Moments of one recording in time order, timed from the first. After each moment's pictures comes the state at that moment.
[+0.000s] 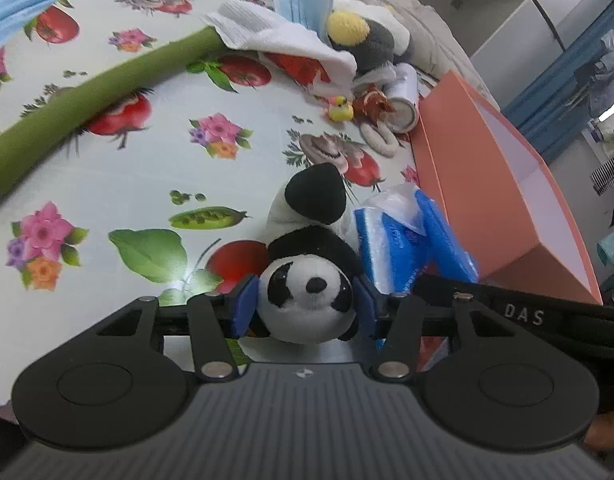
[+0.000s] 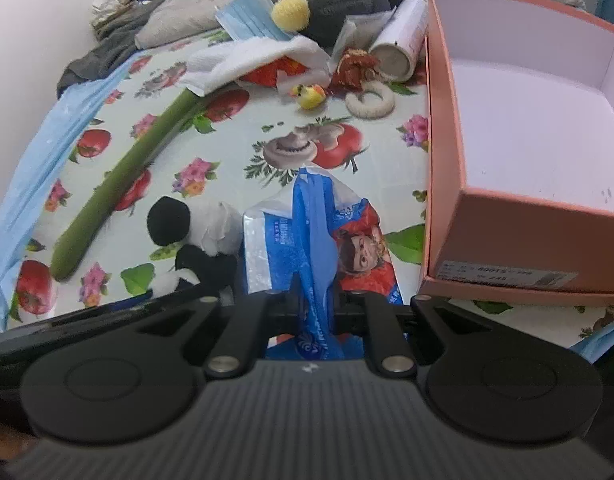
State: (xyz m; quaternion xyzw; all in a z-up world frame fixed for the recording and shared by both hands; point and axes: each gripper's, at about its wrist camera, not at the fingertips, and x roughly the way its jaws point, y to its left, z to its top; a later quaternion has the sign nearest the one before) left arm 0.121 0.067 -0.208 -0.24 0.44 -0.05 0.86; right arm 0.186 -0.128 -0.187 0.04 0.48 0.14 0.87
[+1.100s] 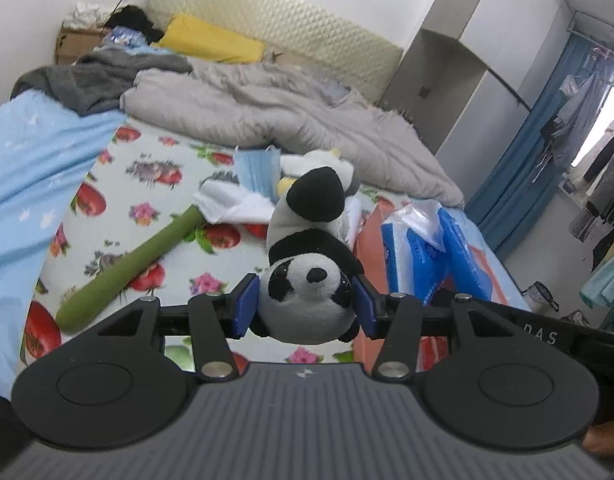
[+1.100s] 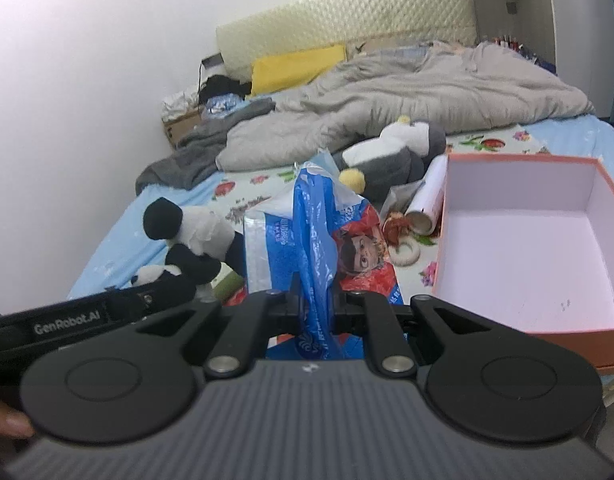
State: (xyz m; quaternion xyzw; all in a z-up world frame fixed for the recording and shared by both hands) left arm 0.037 0.058 -0.020 -0.20 0.30 -0.02 0.93; right arm 0.120 -0.164 -0.037 0.07 0.32 0.21 0.92
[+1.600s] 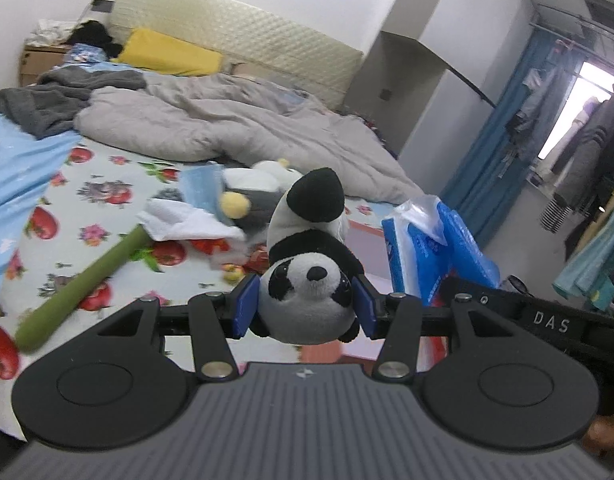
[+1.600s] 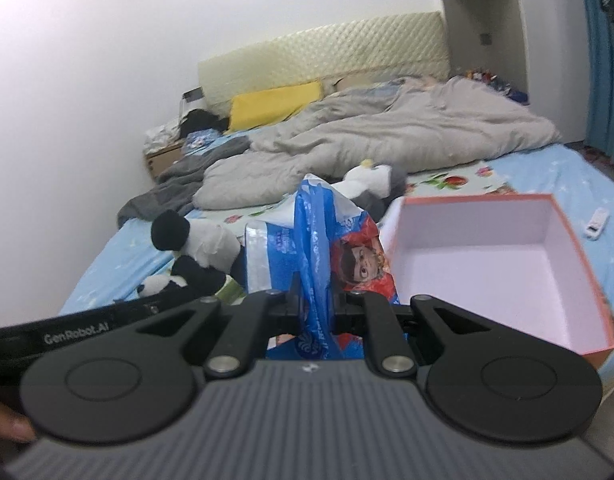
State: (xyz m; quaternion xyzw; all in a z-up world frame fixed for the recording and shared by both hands) left arm 0.040 0.013 0.015 -0.19 0.27 -0.07 0.94; right arm 0.106 -0.215 -0.006 0.07 0.27 0.17 0.94
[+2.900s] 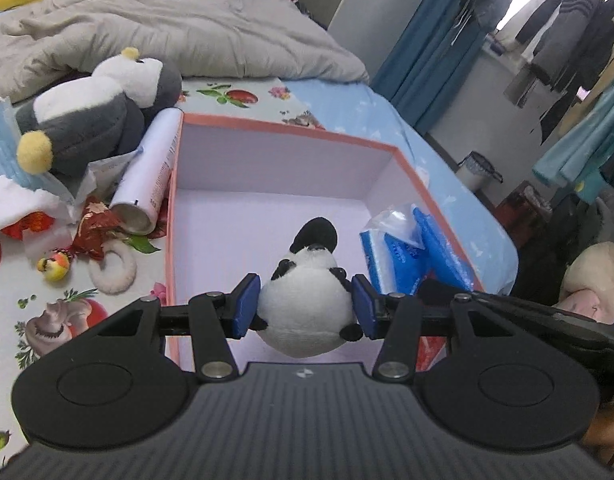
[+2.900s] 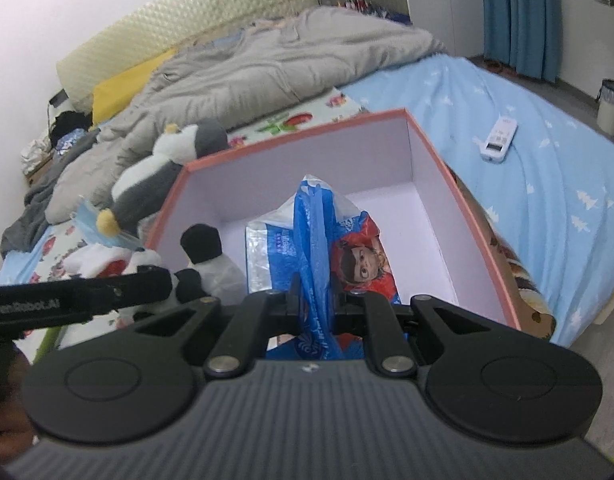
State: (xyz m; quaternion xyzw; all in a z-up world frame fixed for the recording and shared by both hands) left arm 0.290 -0.167 -0.088 -0.11 0.42 -0.21 0.88; right arm 0.251 -0.362 -0.129 0.14 0.37 0.02 0.92
